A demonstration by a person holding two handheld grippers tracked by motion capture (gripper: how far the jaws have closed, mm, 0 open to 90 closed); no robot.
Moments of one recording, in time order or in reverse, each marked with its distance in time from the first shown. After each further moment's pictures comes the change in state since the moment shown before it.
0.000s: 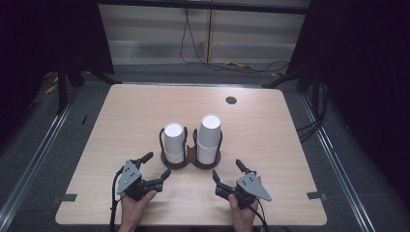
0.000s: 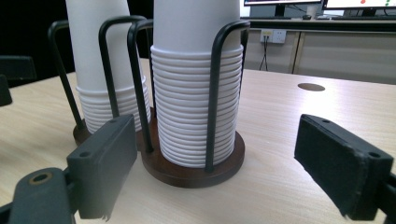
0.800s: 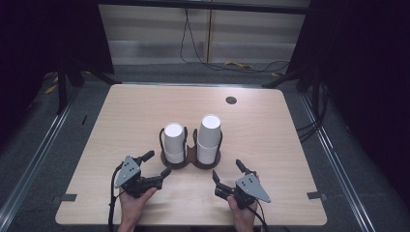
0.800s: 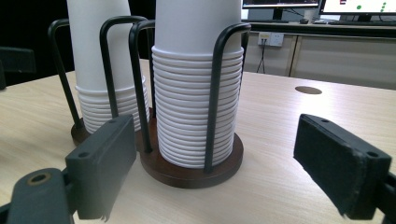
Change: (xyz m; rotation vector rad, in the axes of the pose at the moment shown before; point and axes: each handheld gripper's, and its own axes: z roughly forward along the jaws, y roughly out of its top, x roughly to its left) left arm 0.004 0.016 0.001 0.025 -0.046 -0.066; right arm 0.002 0.000 -0.001 -0.011 -0.011 -0.017
